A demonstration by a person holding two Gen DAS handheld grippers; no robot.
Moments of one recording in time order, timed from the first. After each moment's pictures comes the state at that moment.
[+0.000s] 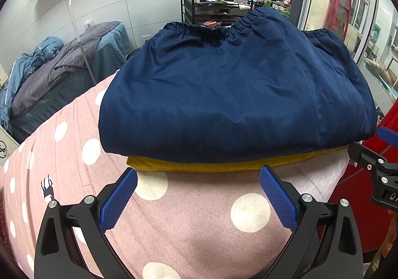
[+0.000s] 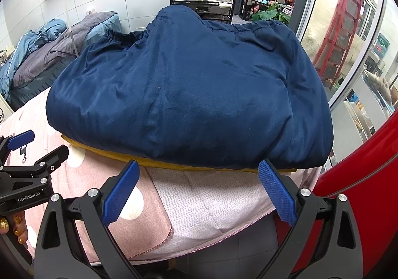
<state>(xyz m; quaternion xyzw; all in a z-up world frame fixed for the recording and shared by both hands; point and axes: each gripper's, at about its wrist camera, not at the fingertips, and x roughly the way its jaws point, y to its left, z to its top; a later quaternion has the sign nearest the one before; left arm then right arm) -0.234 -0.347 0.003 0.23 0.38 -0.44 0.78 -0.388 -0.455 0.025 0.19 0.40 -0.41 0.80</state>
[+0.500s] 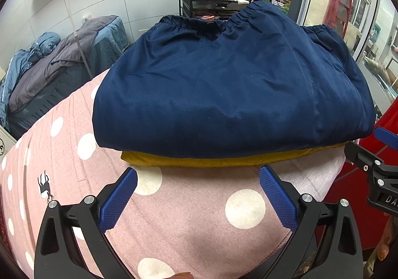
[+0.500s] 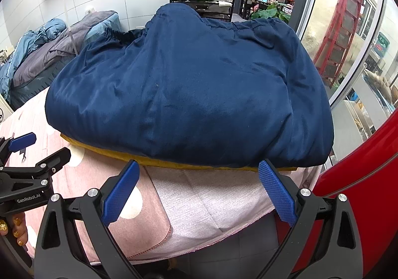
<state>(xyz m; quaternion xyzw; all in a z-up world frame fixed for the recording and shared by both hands) -0.238 -0.350 0.001 0.24 0.40 -0.44 0.77 -0.389 -0.456 0.023 0.19 0.41 -0.41 0.80</state>
